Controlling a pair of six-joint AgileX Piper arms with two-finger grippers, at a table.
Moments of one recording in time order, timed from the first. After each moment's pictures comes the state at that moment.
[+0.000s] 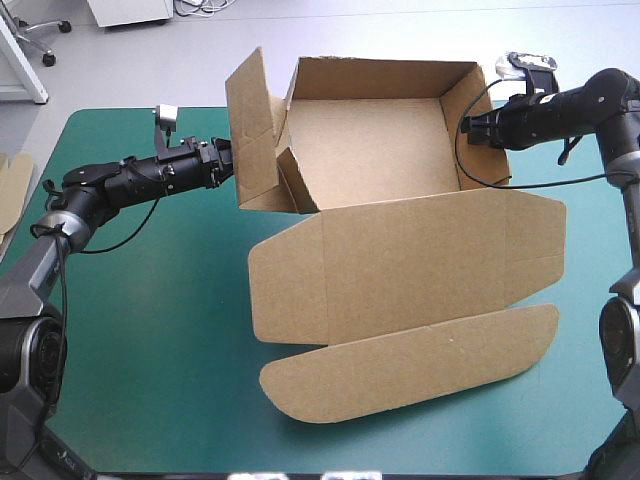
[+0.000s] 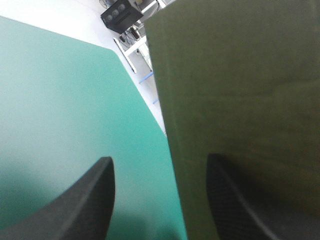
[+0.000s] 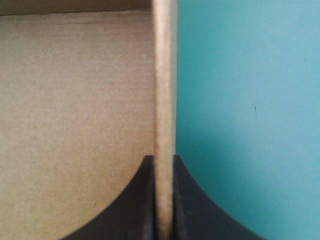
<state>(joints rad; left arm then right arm) 0.04 1.75 -1.32 -1.65 1.18 1.02 -0.06 1.81 -1.88 0.57 1.10 -0.34</state>
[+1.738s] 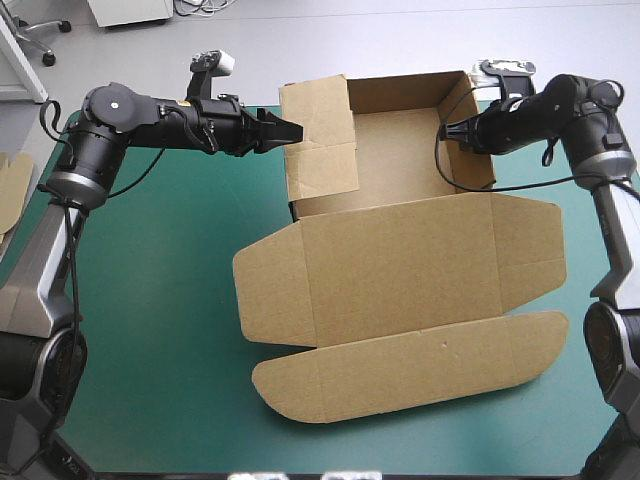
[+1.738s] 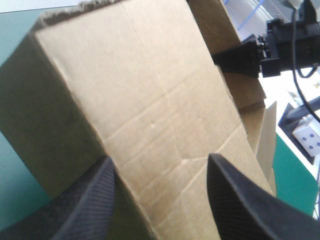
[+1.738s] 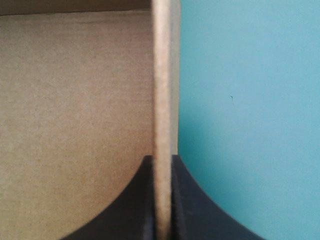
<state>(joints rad) -0.18 1.75 -1.84 -0.95 1.09 0.49 0.06 1.81 -1.88 0.32 1.04 -0.15</state>
